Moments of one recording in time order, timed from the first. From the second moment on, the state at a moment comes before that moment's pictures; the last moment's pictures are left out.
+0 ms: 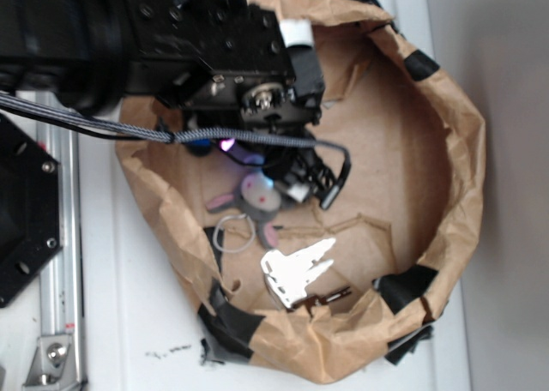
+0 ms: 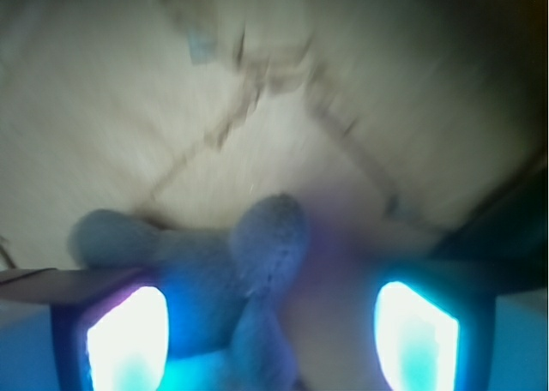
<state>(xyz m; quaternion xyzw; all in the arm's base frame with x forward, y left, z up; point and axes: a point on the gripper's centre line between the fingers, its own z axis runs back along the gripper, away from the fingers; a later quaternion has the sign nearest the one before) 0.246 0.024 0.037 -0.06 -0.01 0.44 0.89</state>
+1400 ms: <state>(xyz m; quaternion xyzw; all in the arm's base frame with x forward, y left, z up) 0.293 0.014 0.152 -0.03 -0.05 0.21 0.98</state>
